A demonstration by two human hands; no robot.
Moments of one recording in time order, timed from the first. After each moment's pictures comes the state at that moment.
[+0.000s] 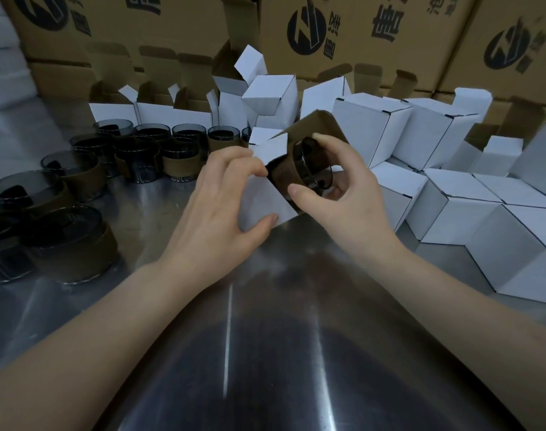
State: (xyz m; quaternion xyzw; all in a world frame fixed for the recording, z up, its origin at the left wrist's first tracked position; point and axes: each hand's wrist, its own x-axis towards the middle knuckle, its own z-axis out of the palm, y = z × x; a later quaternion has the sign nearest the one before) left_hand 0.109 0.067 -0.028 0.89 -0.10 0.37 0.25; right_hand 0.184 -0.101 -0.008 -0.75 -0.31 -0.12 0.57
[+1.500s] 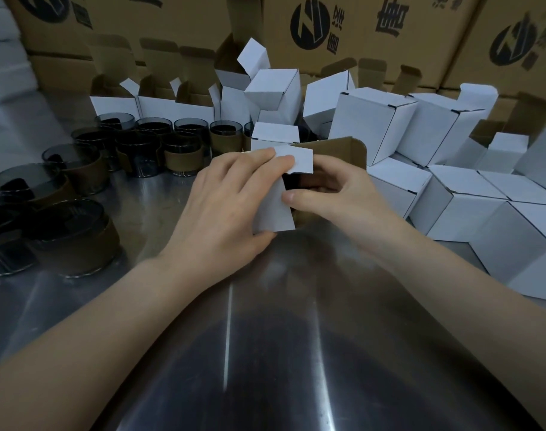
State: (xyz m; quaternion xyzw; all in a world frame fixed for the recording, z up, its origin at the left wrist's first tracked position) left_hand 0.104 0.062 -0.023 0.93 -0.11 0.34 0.10; right_hand 0.180 -0.106 0.006 -0.74 -0.32 0.06 0.59
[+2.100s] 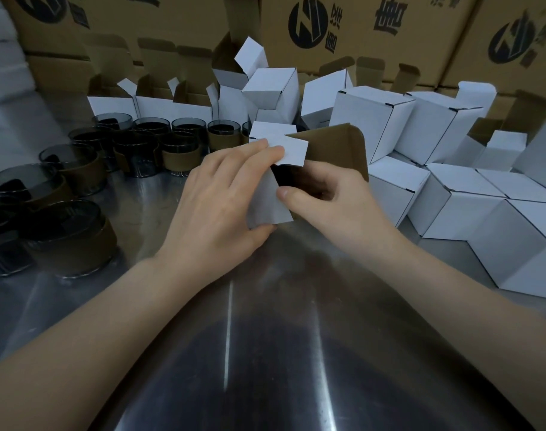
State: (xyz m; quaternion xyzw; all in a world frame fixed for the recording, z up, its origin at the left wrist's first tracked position) left_hand 0.103 0.060 -0.020 0.91 -0.10 0.37 0.15; right_hand 0.169 -0.100 0.003 -0.80 -0.33 -0.02 0.51
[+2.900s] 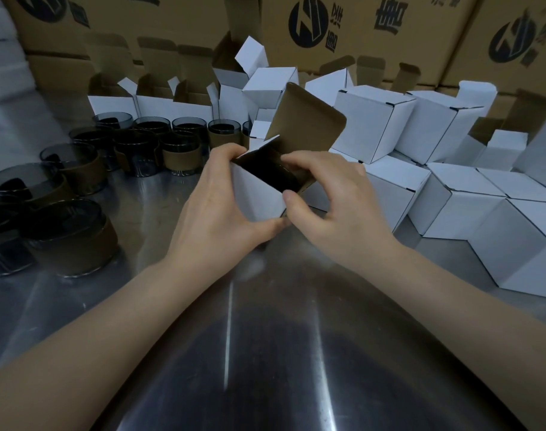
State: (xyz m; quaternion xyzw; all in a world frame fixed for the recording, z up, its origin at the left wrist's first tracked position) left_hand 0.104 0.055 -0.026 0.87 0.01 0.34 0.36; right_hand 0.167 -0.101 -0.006 -0.80 -0.41 -0.25 0.35
